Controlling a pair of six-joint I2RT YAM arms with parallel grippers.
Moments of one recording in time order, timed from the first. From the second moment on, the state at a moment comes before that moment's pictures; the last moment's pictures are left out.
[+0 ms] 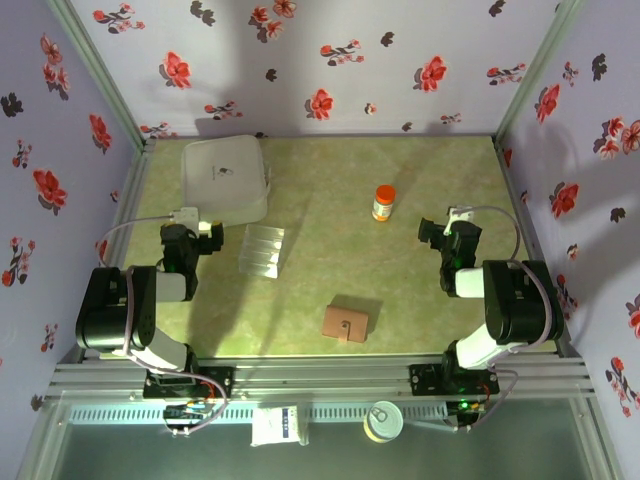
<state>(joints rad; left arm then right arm) -0.02 1.53 0.37 0.77 -0.08 0.04 0.01 1.55 0.38 0.76 0.13 0.09</state>
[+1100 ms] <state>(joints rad) -0.07 1.13 0.54 0.28 -0.25 -0.09 0.09 1.16 0.61 0.14 0.14 0.14</state>
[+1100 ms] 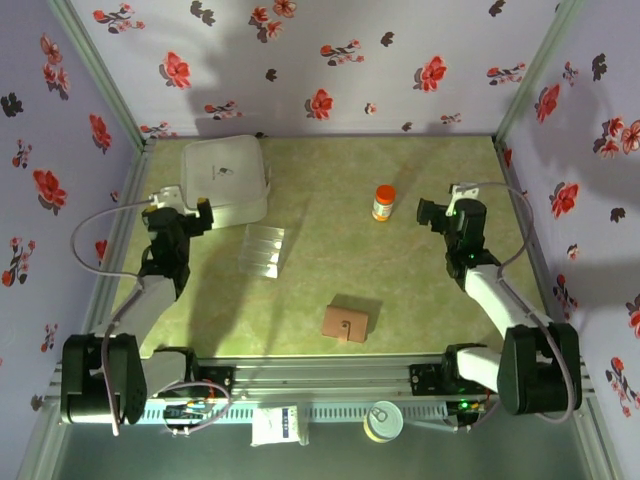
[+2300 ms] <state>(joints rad) -0.28 1.54 1.04 -0.66 0.11 -0.26 0.66 1.33 0.95 -0.47 0.09 0.54</state>
